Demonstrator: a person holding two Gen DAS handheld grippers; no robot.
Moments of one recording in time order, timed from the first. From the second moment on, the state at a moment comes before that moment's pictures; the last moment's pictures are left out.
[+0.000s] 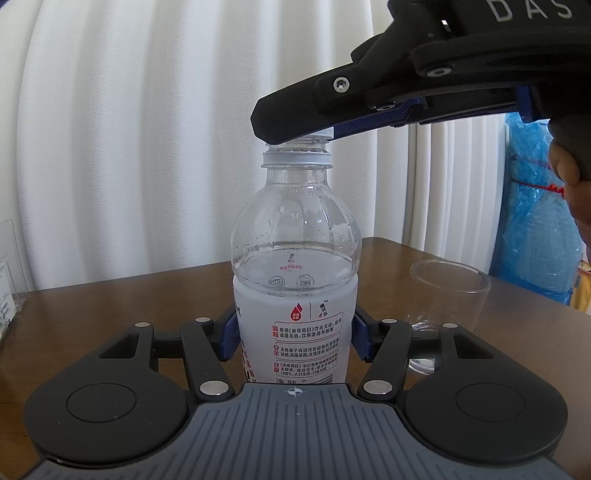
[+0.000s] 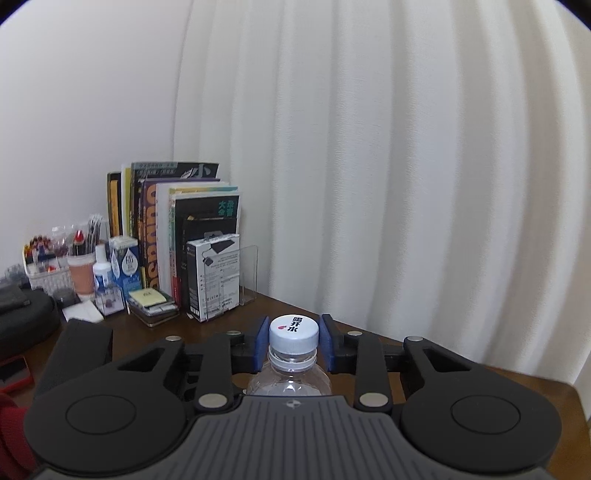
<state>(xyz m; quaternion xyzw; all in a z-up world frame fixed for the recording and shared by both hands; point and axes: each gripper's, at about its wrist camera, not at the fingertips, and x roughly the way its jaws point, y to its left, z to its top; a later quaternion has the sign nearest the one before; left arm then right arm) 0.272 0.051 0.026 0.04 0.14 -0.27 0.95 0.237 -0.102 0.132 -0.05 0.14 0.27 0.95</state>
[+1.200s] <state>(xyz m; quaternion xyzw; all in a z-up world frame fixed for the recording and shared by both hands) 0.267 0.033 0.028 0.04 0.15 -0.27 0.95 0.222 -0.081 0.122 -0.07 0.11 0.20 0.97</state>
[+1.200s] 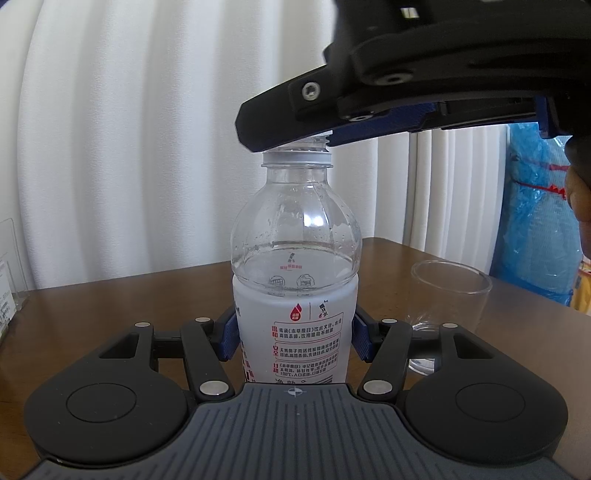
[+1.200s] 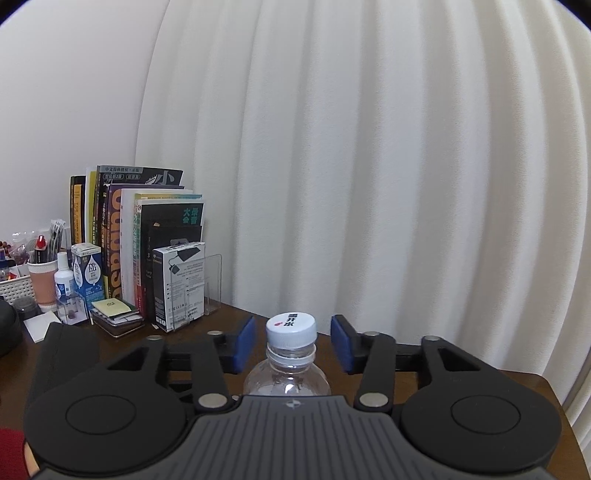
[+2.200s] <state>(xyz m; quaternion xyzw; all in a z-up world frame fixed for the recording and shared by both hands) 0.279 0.011 0.020 0.04 0.15 -0.27 0.95 0.258 -0.104 0.141 -0.12 0.13 0.35 0.92</state>
